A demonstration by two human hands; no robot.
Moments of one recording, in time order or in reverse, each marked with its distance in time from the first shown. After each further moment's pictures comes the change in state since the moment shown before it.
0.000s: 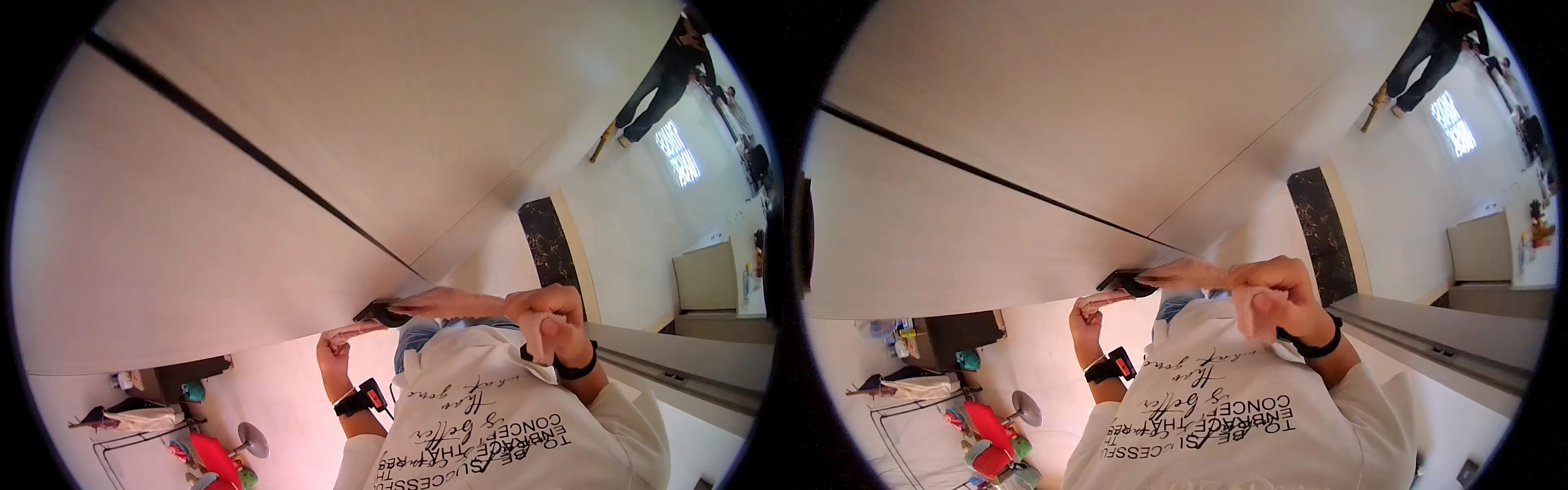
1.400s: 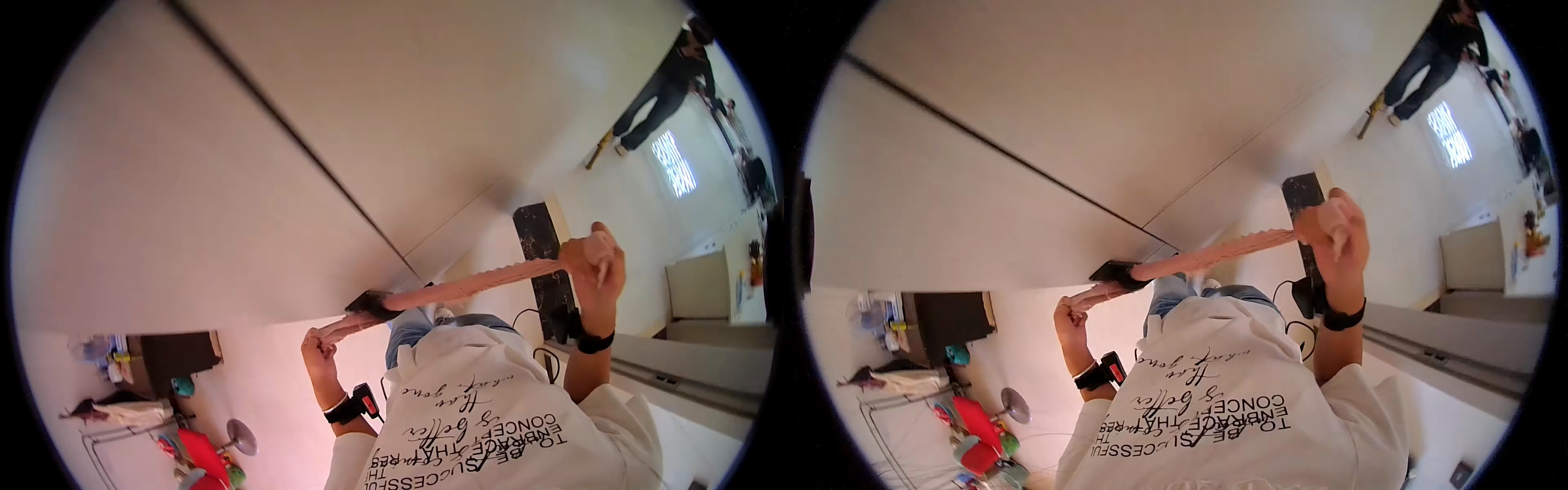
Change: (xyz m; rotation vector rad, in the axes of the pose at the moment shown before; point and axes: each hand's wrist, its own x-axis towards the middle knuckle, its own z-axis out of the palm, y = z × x) left_hand -0.050 0.025 -0.011 0.276 -0.173 0.216; right_hand -0.018 -0.007 -0.032 0.117 0.370 -0.169
